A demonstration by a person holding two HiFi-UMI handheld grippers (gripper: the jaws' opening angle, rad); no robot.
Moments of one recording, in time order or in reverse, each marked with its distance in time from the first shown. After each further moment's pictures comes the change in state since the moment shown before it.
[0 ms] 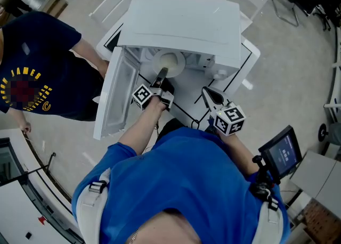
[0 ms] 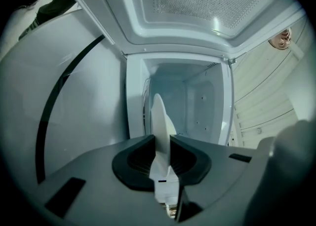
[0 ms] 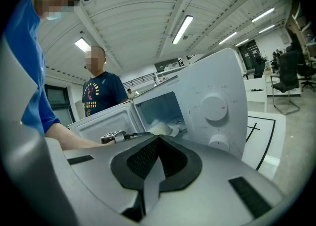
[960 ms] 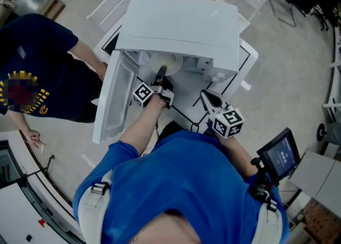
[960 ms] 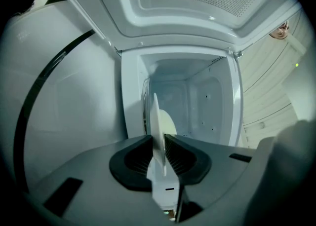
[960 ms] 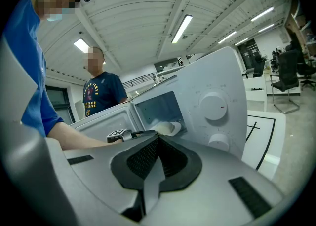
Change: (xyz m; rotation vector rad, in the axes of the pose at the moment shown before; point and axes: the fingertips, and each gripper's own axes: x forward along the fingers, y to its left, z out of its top) left arm 0.022 0.004 0.009 0.059 -0.017 0.013; right arm -0.001 0.000 0.000 0.009 0.004 -0.001
